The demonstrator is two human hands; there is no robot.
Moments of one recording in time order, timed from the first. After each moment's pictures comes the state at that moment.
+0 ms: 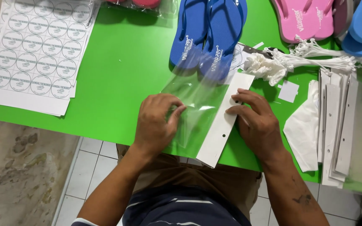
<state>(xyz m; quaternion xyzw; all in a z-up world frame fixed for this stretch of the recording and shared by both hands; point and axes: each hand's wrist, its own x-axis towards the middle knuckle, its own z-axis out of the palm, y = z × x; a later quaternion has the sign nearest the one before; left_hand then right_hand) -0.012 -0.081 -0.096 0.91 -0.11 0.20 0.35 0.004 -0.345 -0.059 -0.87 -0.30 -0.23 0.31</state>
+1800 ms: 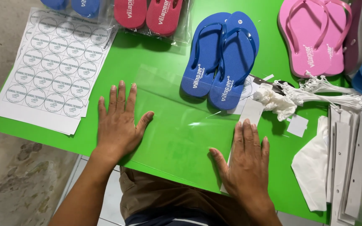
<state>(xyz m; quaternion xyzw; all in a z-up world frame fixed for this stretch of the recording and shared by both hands) 0.022 0.018 -0.073 1.00 0.04 -0.04 0.06 -0.023 -0.305 -0.079 -0.99 -0.10 0.00 0.06</state>
